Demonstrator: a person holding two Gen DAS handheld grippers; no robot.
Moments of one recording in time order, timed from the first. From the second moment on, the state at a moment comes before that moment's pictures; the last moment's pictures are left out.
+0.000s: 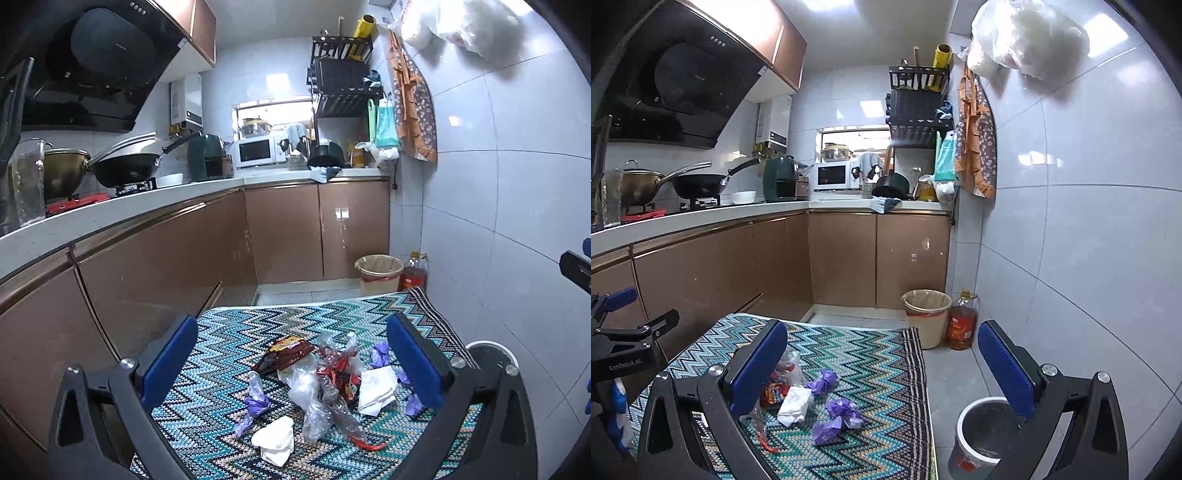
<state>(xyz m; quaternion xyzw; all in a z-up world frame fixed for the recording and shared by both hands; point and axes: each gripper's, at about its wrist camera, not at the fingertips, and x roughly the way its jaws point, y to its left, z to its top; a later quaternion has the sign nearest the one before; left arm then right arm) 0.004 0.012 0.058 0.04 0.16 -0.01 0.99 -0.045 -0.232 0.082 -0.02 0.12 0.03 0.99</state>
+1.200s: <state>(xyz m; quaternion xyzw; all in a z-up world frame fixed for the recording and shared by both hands) 0.066 0.068 -0.007 -0.04 0.30 -0.10 0.95 0.012 -0.235 0.057 0.00 0.19 0.12 0.97</state>
